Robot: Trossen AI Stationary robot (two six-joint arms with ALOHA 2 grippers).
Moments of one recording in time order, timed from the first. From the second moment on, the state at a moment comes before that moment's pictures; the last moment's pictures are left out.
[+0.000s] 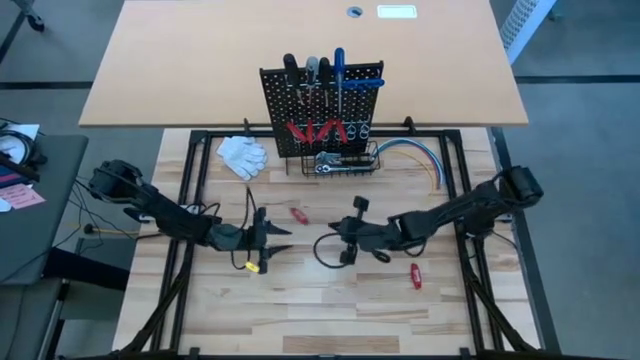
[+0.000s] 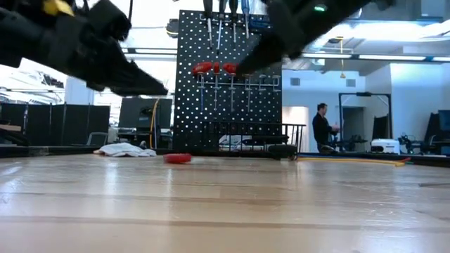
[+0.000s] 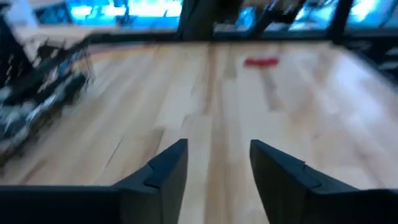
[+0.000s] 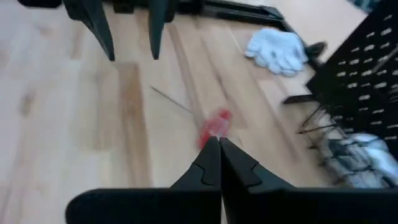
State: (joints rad) left arm -0.36 1.36 0.31 0.82 -0.48 -0.07; right arm 0.27 1.61 0.92 0.12 0.60 0.07
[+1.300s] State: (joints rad) left arm -0.20 1.45 0.42 0.32 -0.27 -0.16; right arm 0.23 1.89 0.92 0.43 0.36 -0.06
